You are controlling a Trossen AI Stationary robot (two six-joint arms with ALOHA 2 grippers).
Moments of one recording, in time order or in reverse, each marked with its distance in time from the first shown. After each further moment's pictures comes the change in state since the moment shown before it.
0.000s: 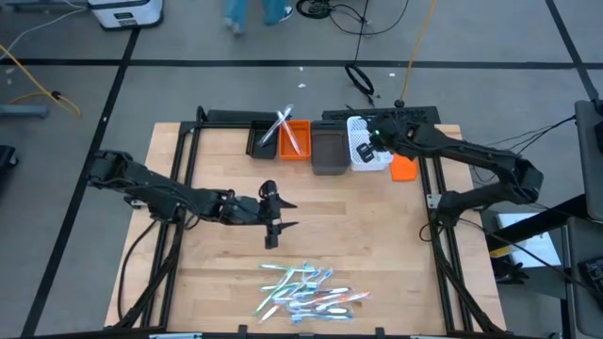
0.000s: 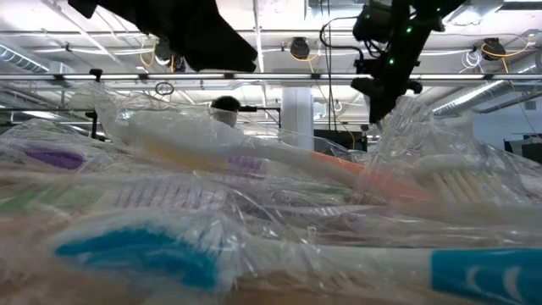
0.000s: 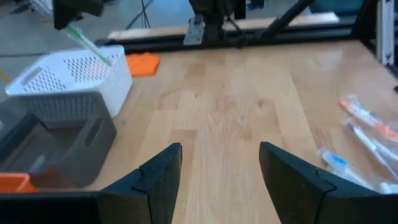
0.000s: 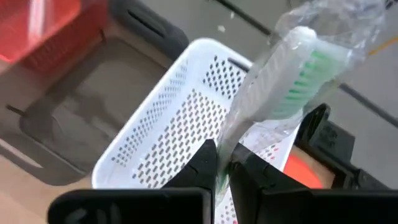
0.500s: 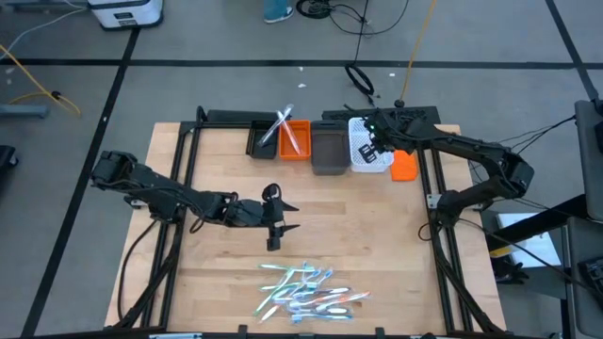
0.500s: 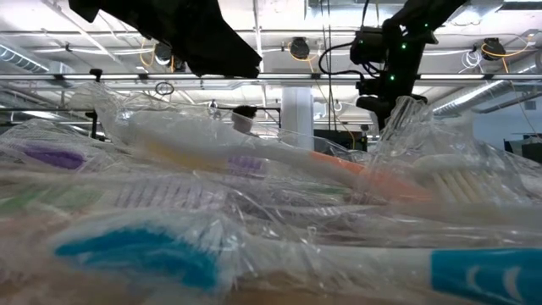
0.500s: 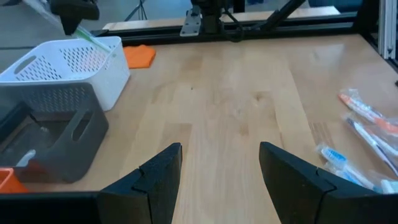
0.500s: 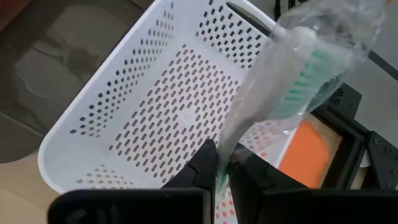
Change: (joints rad) left arm -0.007 0.035 0.000 0.027 0.000 -0.018; right arm -0.082 0.092 0.015 -0.103 -0.084 0.009
